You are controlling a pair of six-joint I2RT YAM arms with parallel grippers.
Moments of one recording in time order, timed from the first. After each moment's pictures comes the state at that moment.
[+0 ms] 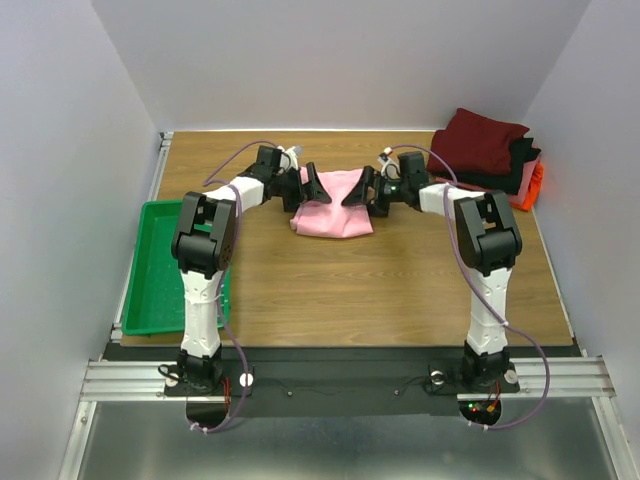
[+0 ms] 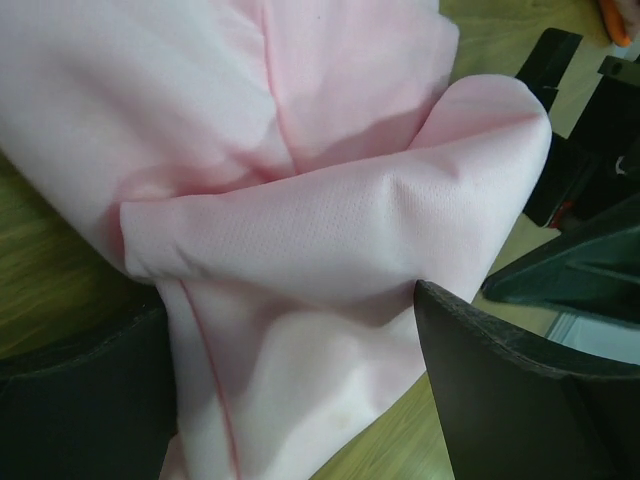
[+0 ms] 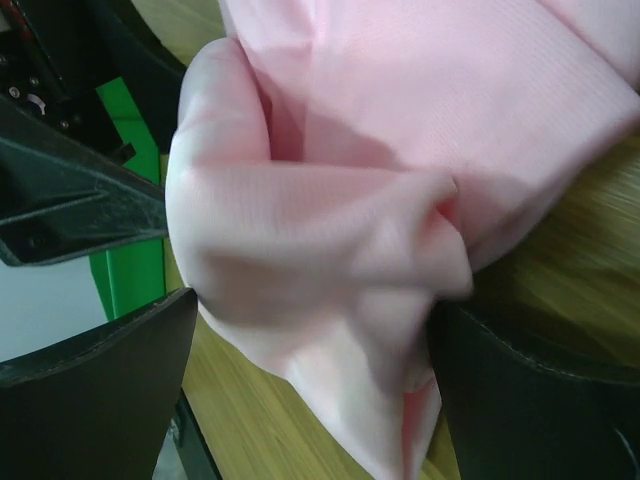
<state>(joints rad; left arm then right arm) -0.29 2.17 1.52 -0.14 0.63 -0.50 0.24 2.17 1.42 0.03 -0.79 0.59</state>
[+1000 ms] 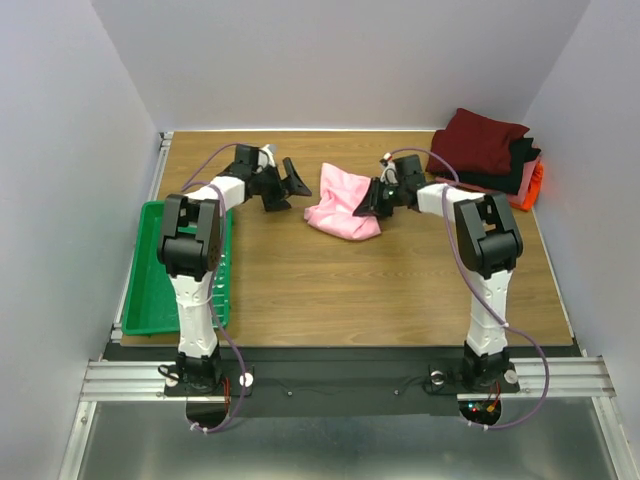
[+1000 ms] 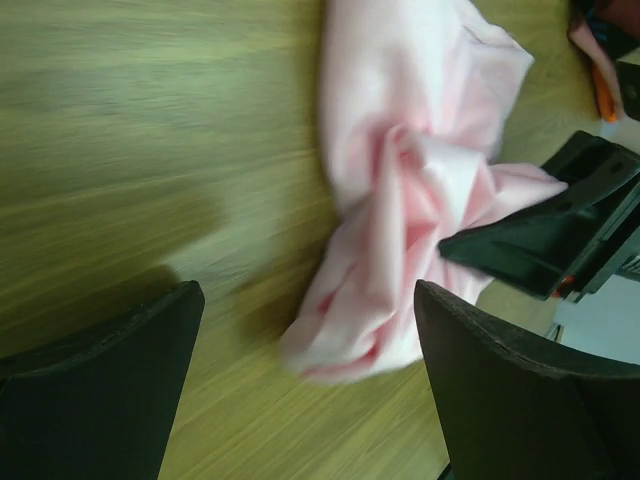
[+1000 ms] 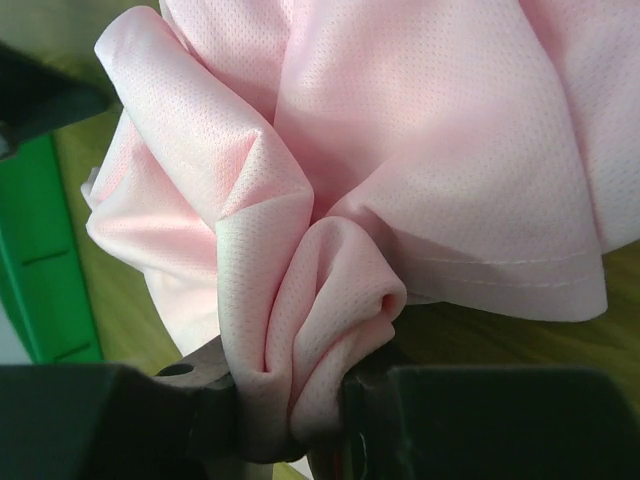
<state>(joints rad) -0.20 2.12 1.47 -0.14 0.60 -0.58 0.29 2.15 1.41 -0.08 -0.56 0.53</state>
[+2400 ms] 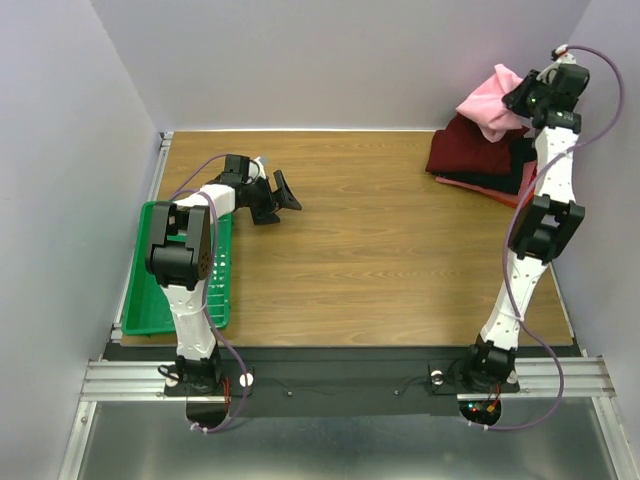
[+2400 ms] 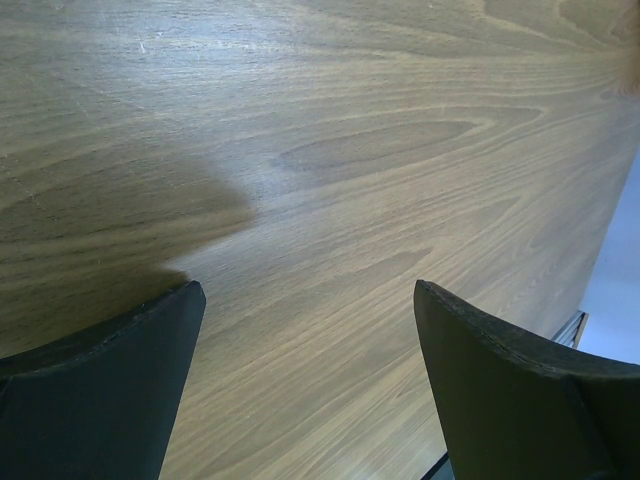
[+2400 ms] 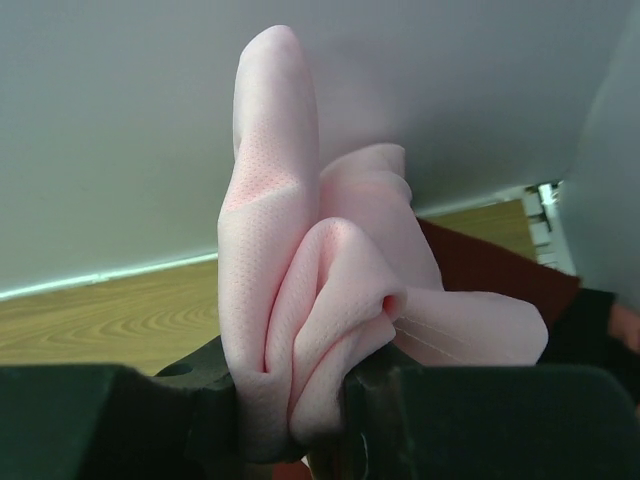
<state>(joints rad) -0.15 2.00 1.31 -0.22 0.57 -0.50 -0.31 2.40 2.52 -0.43 -0.35 0.24</state>
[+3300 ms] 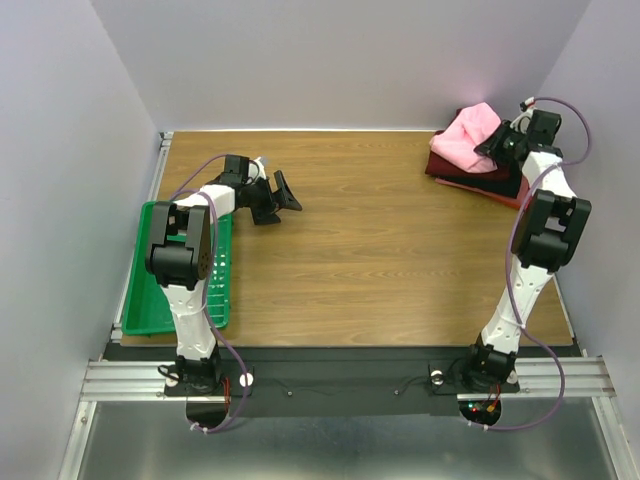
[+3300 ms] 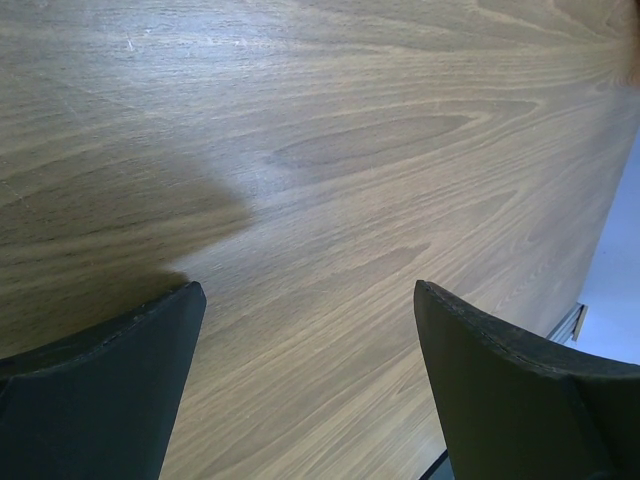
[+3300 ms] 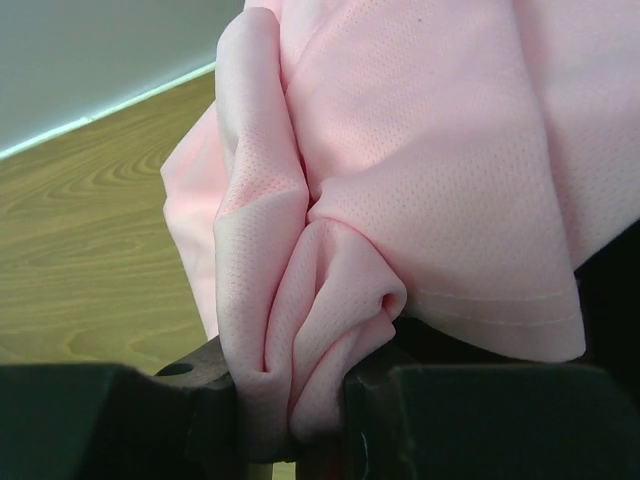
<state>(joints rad) -0.15 2.00 1.31 -0.21 0.59 -0.49 -0.33 2.23 1.90 -0.28 -0.52 0.26</state>
